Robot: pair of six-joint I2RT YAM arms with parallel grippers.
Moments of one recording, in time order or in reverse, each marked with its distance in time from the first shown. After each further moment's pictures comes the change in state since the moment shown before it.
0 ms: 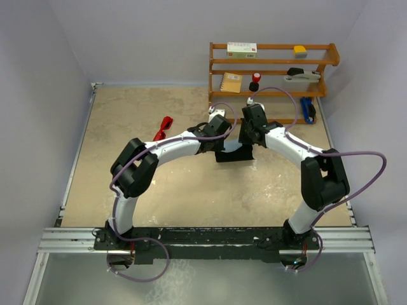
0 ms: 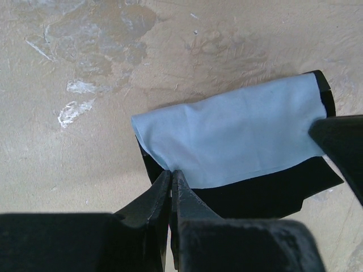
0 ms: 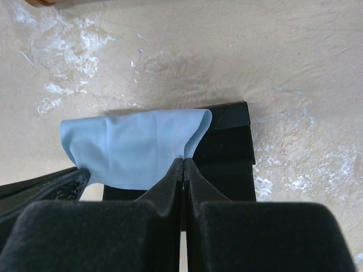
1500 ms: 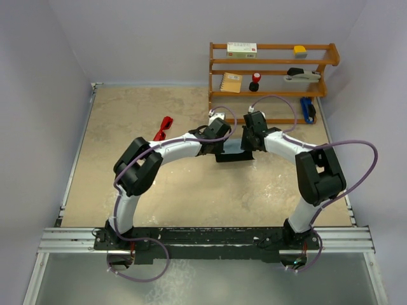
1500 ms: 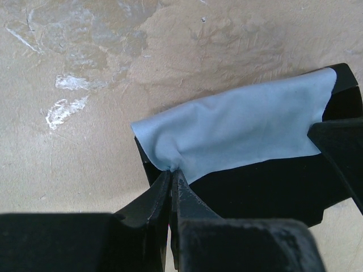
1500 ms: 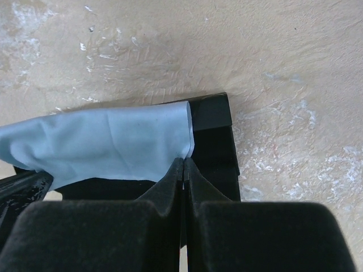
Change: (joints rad) left arm 0.003 0.033 -0.028 0.047 0.010 0.000; right arm -0.032 0.047 -0.106 0.098 -0.017 -0.018
